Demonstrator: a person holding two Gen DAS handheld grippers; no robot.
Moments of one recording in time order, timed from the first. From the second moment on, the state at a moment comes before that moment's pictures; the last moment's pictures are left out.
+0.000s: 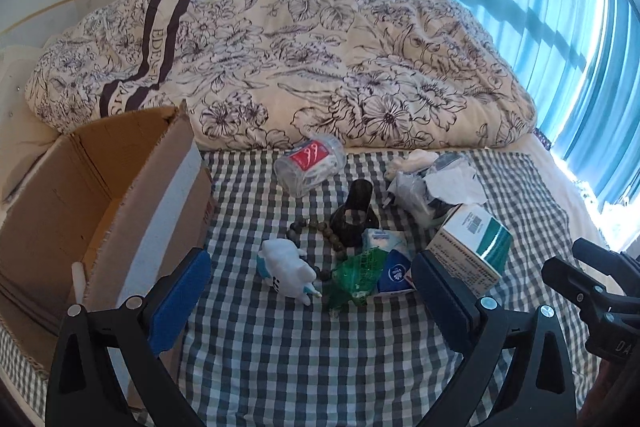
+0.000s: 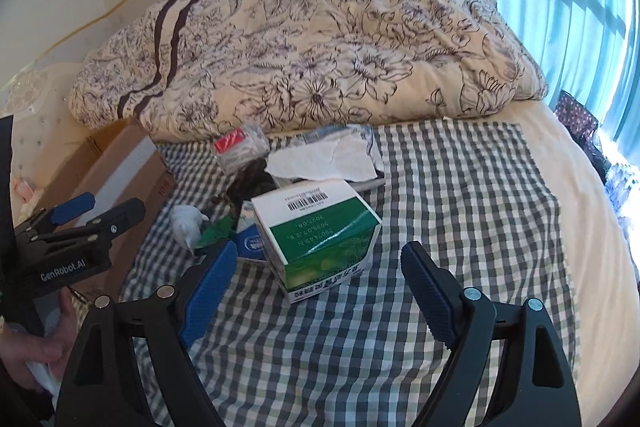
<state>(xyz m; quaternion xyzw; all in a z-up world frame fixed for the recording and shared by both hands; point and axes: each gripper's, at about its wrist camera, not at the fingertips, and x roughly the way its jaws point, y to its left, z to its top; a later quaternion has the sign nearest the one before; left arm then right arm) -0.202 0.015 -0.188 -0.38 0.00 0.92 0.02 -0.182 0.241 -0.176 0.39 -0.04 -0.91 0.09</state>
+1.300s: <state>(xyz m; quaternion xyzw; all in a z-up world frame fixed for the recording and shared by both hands) -0.278 -0.008 -0.299 -0.44 -0.02 0.90 -0.02 -0.252 0.240 -0.265 0.39 0.04 -0.89 0.24</state>
